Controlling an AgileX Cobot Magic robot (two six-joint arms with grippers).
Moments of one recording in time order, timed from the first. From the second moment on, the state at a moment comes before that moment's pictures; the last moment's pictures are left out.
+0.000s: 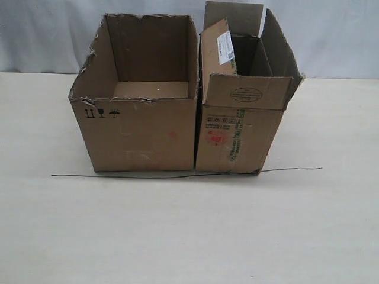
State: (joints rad) left arm -0.07 0.00 0.00 -0.09 0.20 0.10; right arm 0.15 0.00 0.00 0.04 0.22 -0.01
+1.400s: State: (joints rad) left arm 0.05 0.00 0.00 -0.09 0.19 0.11; right arm 0.15 0.00 0.00 0.04 0.22 -0.01
